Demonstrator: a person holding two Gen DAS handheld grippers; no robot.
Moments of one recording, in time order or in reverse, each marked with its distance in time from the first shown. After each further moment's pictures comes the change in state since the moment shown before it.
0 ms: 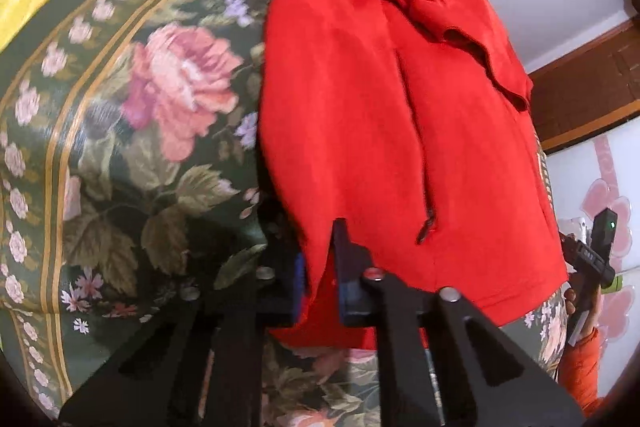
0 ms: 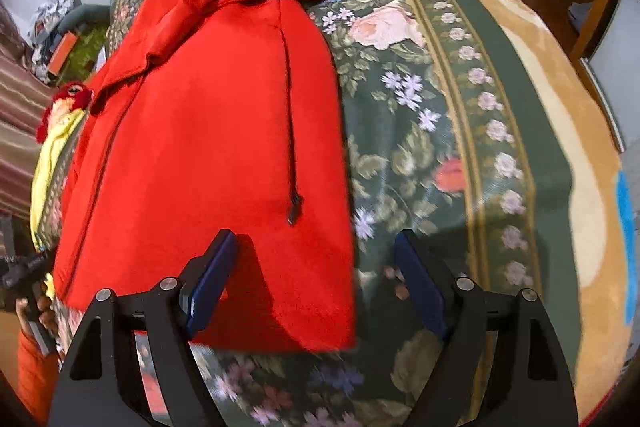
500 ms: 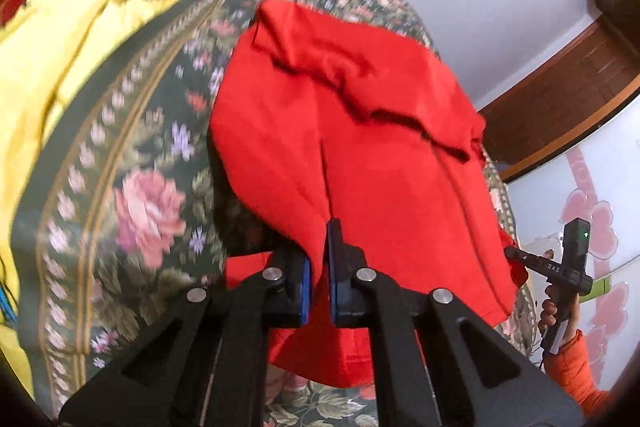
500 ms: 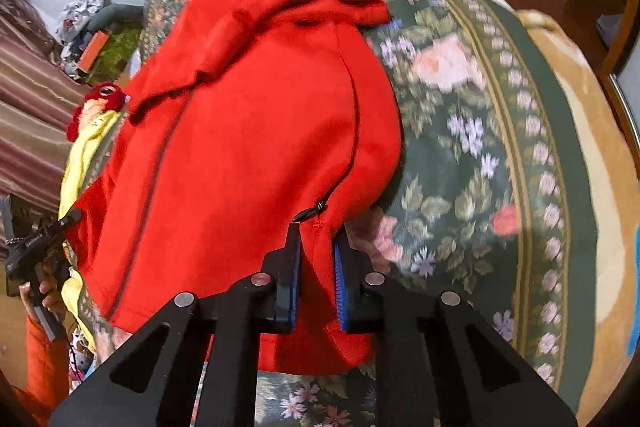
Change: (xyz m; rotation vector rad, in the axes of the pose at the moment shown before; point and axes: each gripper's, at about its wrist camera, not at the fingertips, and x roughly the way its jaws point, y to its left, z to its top) left arm -0.051 -0.037 0.040 0.069 -0.167 -0.074; right arm -0.020 0.022 0.024 -0.069 -0.038 0.124
